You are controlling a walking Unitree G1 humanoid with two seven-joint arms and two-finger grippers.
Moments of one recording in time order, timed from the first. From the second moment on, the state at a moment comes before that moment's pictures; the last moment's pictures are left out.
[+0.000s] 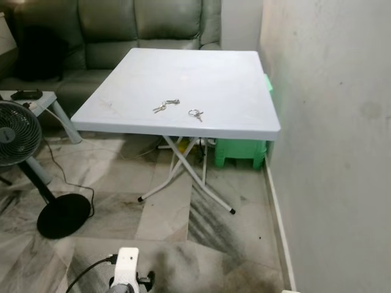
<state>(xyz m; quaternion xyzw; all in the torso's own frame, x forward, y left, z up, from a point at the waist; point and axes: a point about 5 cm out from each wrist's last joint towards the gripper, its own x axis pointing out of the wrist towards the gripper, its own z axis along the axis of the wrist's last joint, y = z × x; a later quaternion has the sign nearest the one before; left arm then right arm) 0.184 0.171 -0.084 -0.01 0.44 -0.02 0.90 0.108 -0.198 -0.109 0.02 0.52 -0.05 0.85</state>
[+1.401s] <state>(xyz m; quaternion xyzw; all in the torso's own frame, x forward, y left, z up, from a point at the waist) 0.191 0.172 -0.081 -0.01 0.43 -0.02 0.90 0.110 -0.198 -0.108 0.04 0.51 -0.05 0.86</state>
